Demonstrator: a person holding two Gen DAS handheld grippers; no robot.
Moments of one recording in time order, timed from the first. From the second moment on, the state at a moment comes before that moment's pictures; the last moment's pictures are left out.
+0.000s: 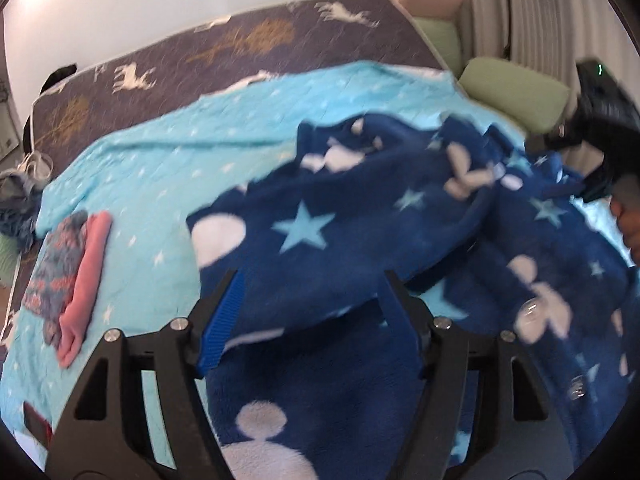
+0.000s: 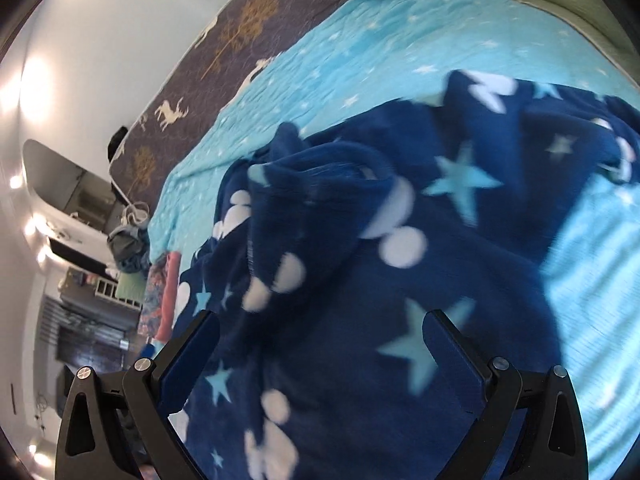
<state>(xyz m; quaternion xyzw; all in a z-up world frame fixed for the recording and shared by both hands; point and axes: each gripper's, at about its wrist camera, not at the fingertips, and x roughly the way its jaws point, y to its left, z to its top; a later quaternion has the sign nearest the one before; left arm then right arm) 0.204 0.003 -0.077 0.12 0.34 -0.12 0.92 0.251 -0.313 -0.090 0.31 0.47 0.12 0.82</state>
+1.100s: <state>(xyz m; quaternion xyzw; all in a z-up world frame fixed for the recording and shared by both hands) 0.211 0.045 -0.098 0.07 0.39 -0.04 0.92 0.227 -0.391 -0.101 0.31 0.52 0.14 0.78</state>
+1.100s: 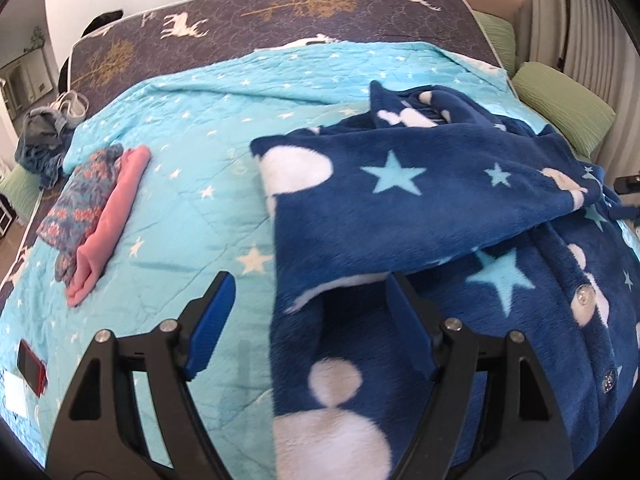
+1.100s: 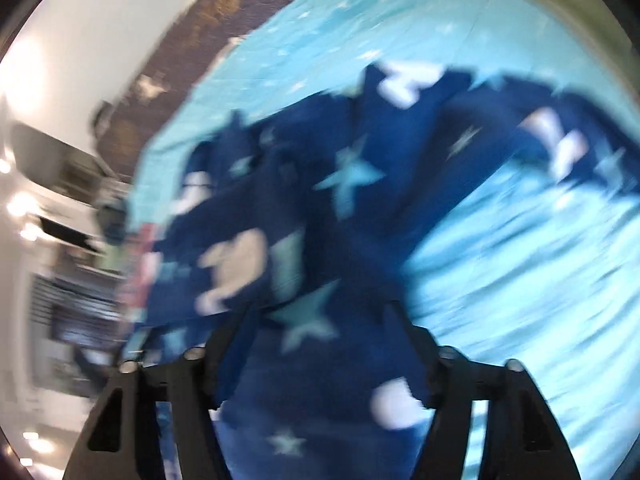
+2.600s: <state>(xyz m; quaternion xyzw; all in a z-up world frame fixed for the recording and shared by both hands) 0.235 0.013 -0.031 -0.06 0.35 -0.12 0.93 0.245 -0.313 -0.075 0.22 0.42 0.13 0.87</state>
